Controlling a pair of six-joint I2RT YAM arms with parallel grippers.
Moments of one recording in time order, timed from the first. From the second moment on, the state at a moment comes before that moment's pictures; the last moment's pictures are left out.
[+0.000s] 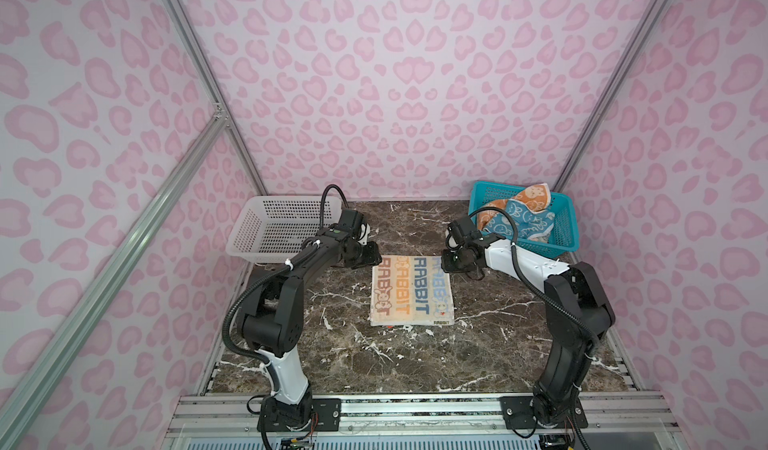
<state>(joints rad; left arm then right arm) -0.32 1.86 1.38 -0.62 0.28 -0.36 0.44 1.87 1.34 -0.57 -0.03 0.39</state>
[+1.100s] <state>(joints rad) -0.26 2.18 1.61 -0.61 0.32 -0.28 0.39 2.15 1.58 -0.62 -0.01 0.47</state>
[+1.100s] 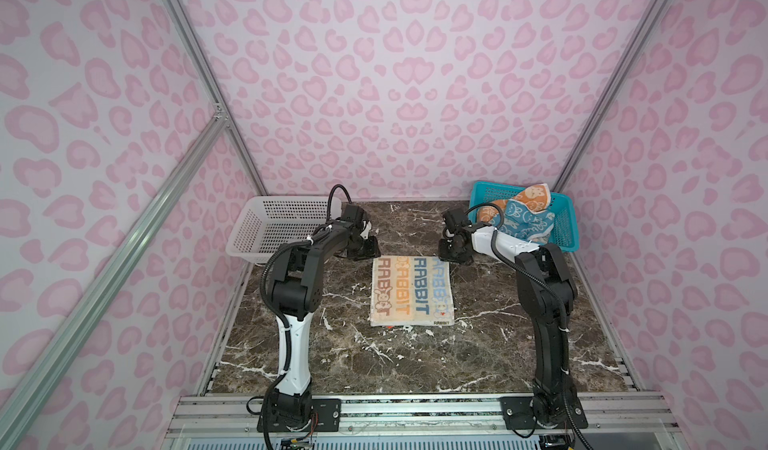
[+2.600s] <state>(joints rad) -0.31 1.87 1.40 -0.56 0.40 -0.28 0.40 1.84 1.30 -0.47 -0.05 0.41</state>
